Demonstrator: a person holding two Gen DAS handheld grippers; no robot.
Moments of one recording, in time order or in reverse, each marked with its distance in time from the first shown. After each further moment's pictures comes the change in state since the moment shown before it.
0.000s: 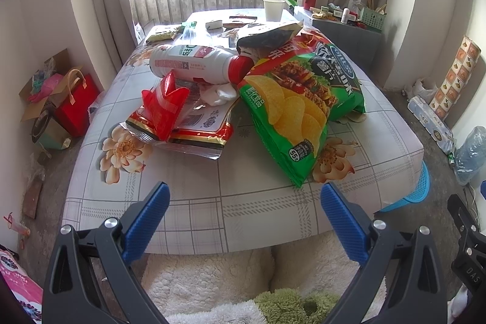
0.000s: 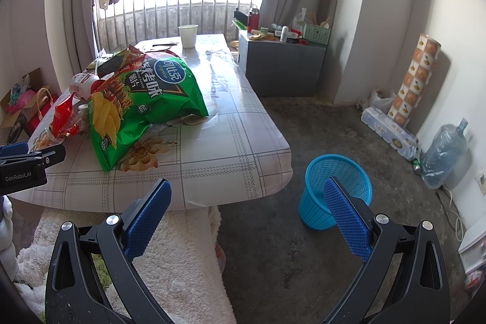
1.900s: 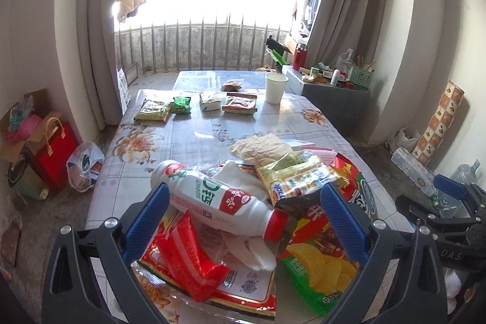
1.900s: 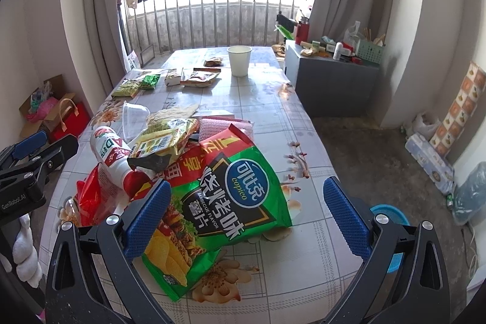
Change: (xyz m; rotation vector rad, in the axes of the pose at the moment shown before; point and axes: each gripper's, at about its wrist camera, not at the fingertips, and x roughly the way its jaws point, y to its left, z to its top) left arm 0.017 0.069 0.147 0.013 -0.250 -0.144; right arm 0.078 0.086 0.159 -0.047 0.033 0.172
